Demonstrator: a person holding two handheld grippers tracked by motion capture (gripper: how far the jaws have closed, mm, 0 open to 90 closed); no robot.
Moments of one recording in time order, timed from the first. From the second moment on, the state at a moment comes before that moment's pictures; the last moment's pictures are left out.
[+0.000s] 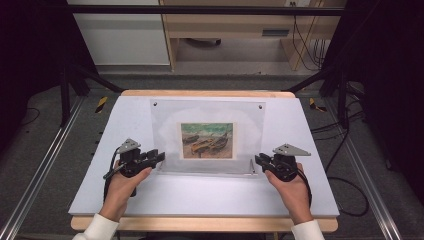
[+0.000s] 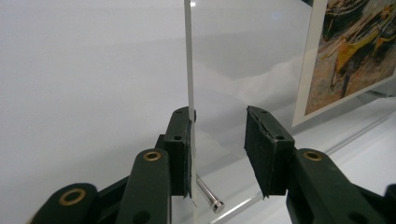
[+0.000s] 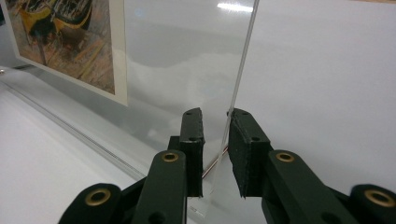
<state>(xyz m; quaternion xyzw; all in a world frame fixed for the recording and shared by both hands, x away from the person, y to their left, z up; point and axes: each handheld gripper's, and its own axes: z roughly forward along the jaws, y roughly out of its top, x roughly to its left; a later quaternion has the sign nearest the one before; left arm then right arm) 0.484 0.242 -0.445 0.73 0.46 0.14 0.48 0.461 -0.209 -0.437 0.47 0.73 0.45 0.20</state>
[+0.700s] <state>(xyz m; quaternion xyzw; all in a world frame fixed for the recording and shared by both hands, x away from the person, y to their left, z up) 0.479 0.242 -0.446 0.74 0.45 0.14 0.48 0.455 -0.209 -0.438 0.47 0.74 0.44 0.20</state>
